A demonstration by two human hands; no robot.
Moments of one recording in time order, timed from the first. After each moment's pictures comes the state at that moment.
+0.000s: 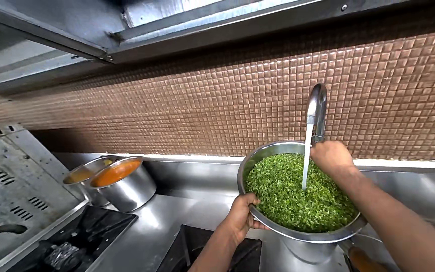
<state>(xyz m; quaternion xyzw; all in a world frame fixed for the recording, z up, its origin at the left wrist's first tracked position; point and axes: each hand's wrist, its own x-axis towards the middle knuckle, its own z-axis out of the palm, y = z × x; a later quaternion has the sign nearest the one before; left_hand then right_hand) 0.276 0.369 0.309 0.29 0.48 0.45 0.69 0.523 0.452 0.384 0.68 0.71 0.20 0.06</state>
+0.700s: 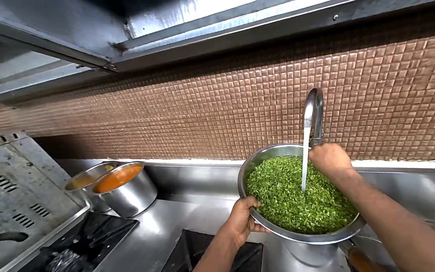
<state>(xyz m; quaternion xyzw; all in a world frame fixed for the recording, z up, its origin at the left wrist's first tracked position) 0.275 0.369 0.307 0.29 0.47 0.46 0.70 0.526 0.455 0.380 0.67 0.71 0.21 0.05</state>
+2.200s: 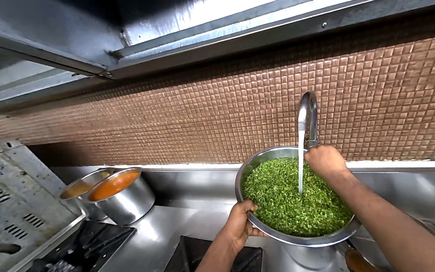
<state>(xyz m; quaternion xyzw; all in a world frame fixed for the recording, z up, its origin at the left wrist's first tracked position) 0.275 0.369 0.304 0.29 0.47 0.46 0.69 0.526 0.454 0.379 0.67 0.71 0.21 0.05</state>
